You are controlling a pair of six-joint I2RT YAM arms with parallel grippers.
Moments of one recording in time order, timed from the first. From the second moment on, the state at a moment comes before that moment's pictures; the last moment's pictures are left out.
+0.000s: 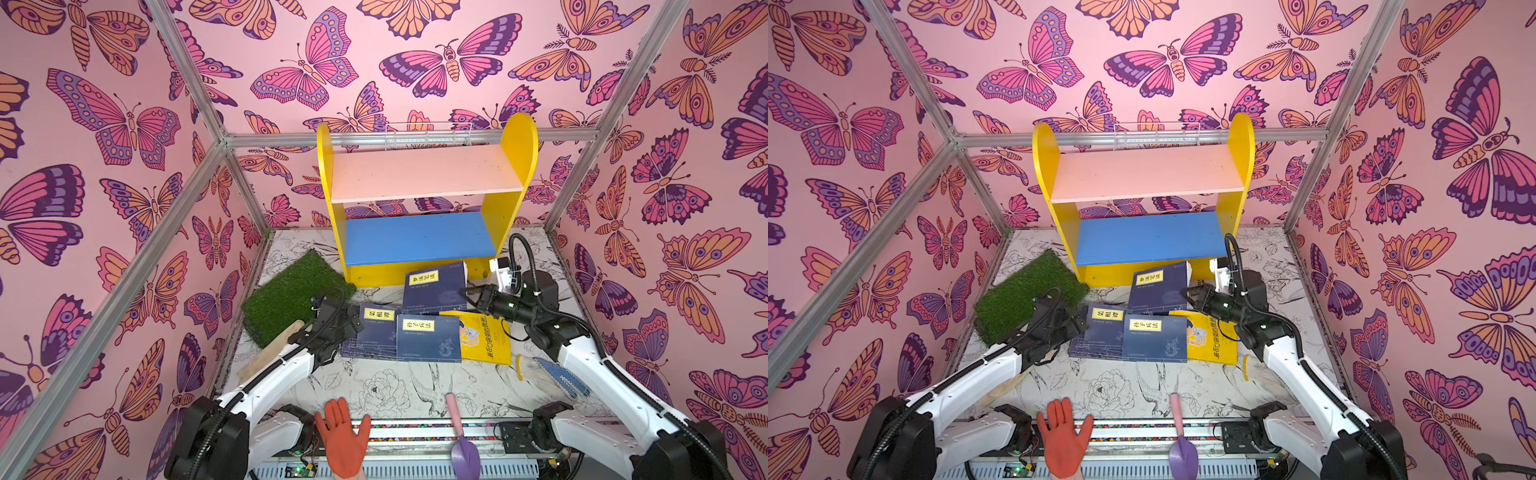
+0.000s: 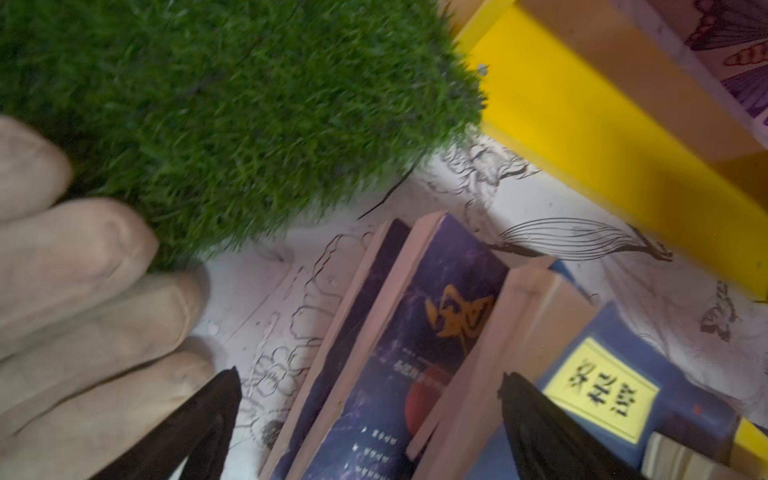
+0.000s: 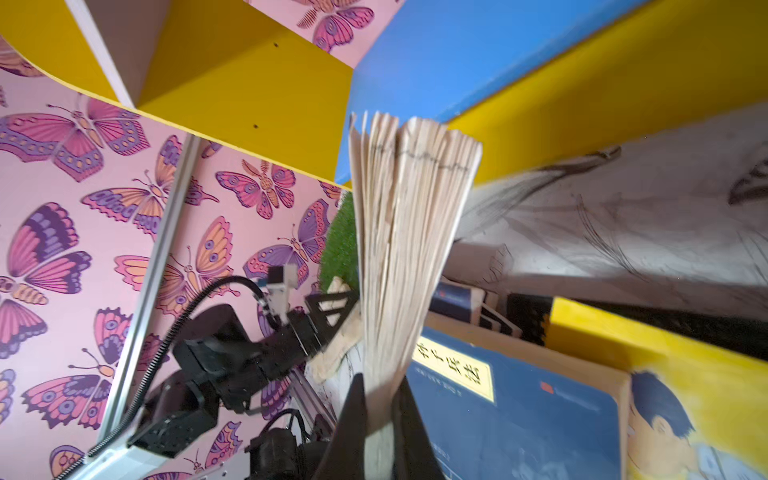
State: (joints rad) left arm -0.41 1.11 0.54 -0.35 -0.21 -0.86; right arm 0.31 1.06 0.74 -0.02 -0.59 0.89
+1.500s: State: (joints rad) left arm -0.41 0.98 0.44 -0.46 -0.26 -0.95; right arm 0.48 2.11 1.57 0.20 -0.55 1.05
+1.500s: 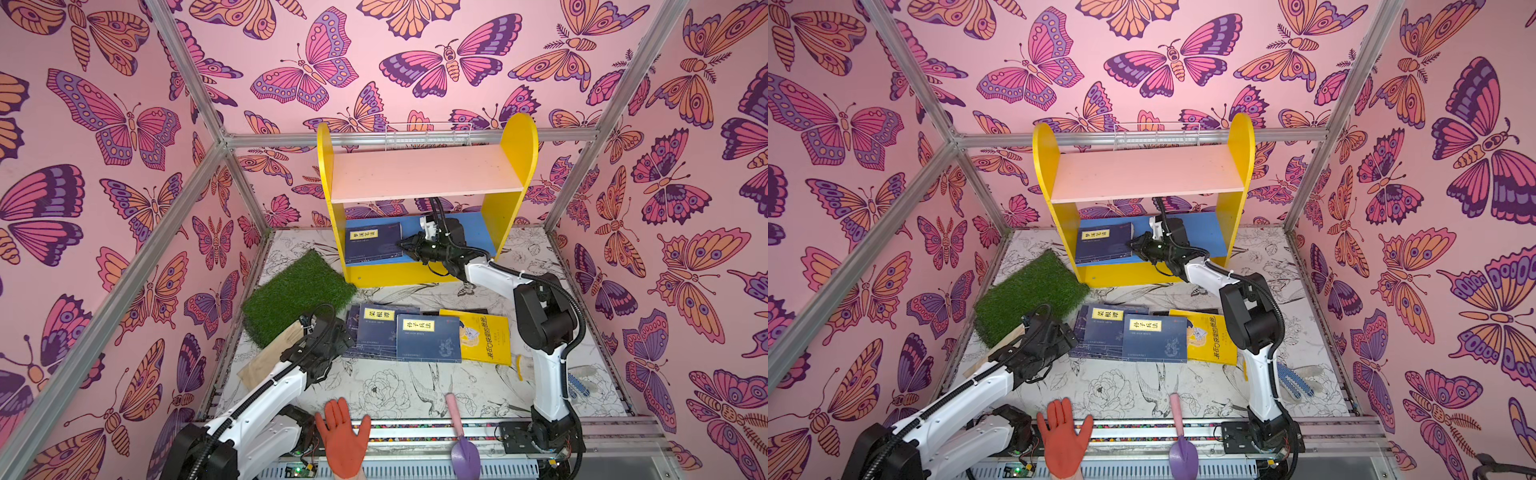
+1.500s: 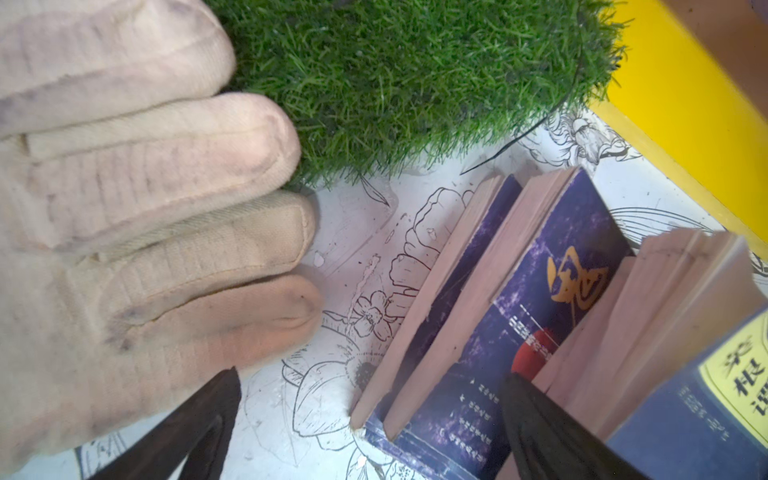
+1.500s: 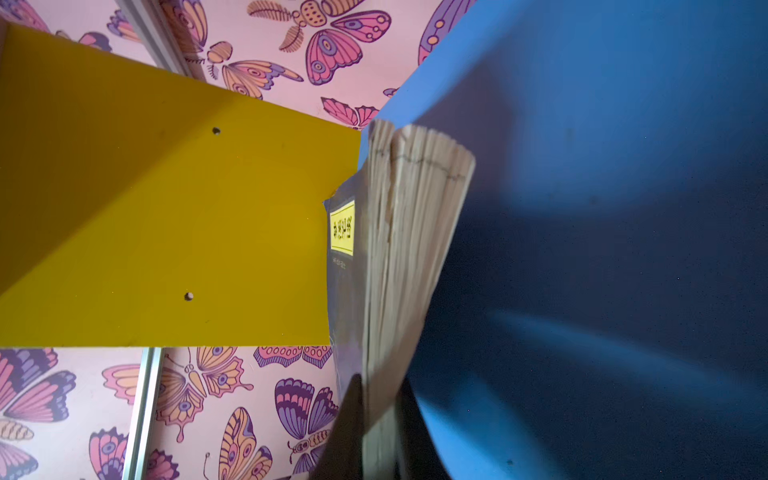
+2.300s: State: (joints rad) left arm -0.41 0.93 0.45 -0.46 -0.25 -0.95; right arm 0.54 2.03 1.67 -0.24 -0.18 0.68
